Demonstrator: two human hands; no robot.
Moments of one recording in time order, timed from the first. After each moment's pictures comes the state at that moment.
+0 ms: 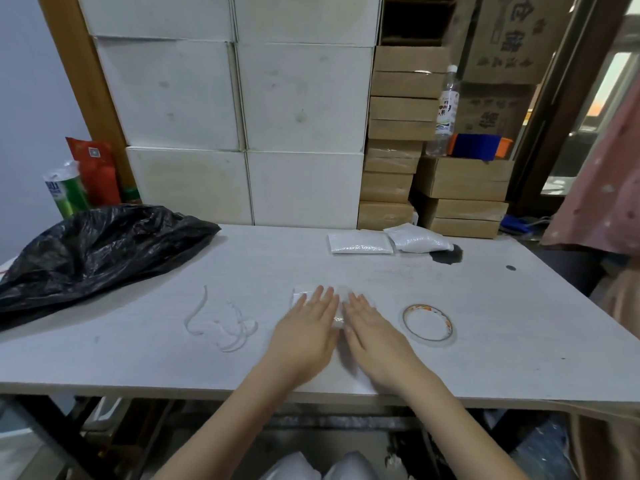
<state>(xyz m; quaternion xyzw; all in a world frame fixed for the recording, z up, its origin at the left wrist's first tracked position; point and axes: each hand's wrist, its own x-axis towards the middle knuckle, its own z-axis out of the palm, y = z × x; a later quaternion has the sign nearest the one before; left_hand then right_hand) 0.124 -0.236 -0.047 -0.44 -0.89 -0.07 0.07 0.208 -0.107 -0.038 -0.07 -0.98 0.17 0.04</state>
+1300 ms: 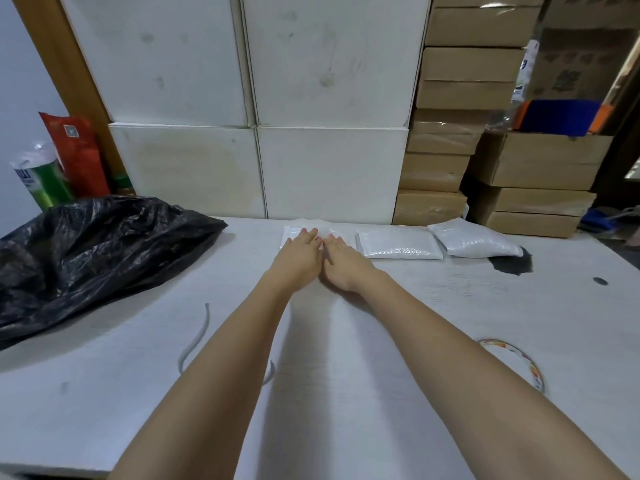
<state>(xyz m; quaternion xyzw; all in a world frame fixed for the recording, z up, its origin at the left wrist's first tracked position) -0.089 -0.185 -0.041 -0.35 -0.93 -0.13 -0.02 -0.033 -0.077 -0.042 -0.09 -0.97 0.21 -0.02</state>
